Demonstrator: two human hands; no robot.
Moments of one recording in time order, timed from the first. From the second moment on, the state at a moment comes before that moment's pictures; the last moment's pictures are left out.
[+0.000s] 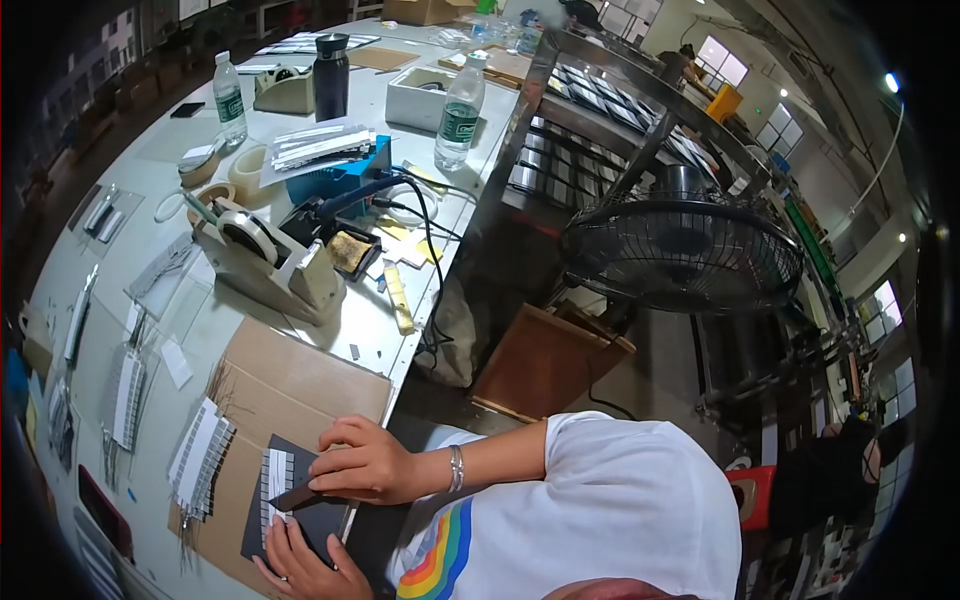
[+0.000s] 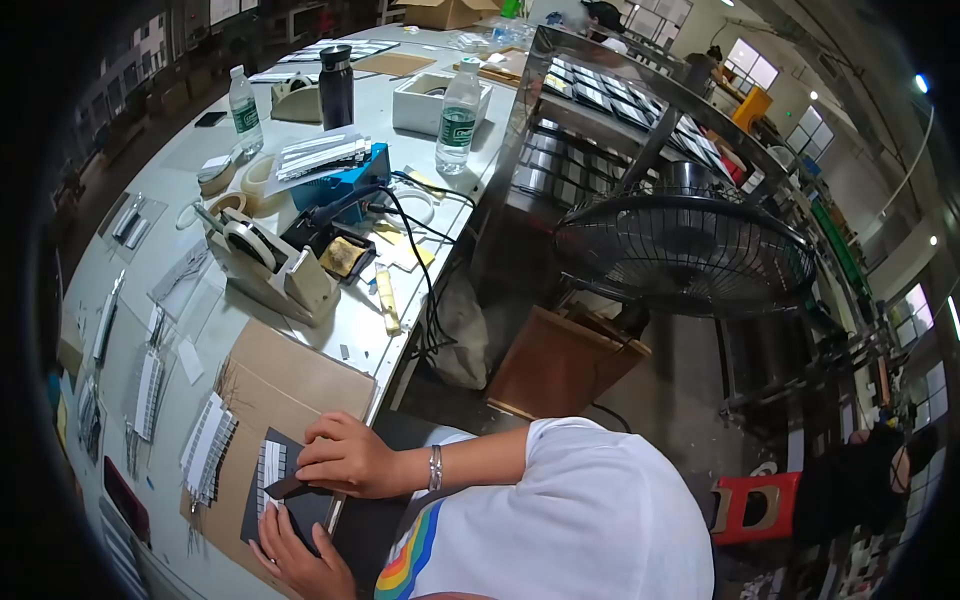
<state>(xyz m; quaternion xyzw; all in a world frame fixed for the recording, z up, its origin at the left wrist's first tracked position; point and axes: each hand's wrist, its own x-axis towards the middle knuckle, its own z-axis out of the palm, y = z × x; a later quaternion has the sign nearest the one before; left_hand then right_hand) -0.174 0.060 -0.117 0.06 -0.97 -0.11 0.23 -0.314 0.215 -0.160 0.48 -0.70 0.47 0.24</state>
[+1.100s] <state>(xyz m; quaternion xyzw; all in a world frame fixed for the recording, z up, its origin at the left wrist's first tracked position) -0.170 0.056 -0.103 0.13 -0.94 -0.17 0.27 -0.370 0.276 -0.113 0.35 -0.81 0.42 0.20</state>
